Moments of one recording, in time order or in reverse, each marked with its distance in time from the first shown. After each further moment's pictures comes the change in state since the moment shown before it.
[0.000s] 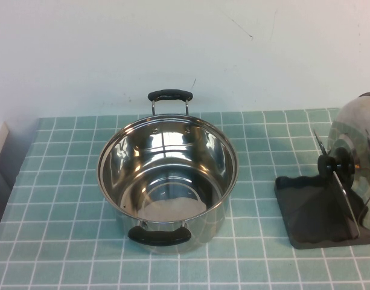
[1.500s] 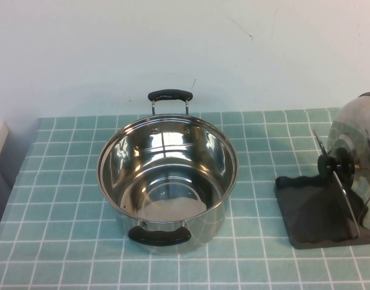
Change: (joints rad) right arm 0.000 0.000 0.000 0.002 0.000 0.000; left arm 0.608 -0.077 0.137 1.685 0.799 -1.703
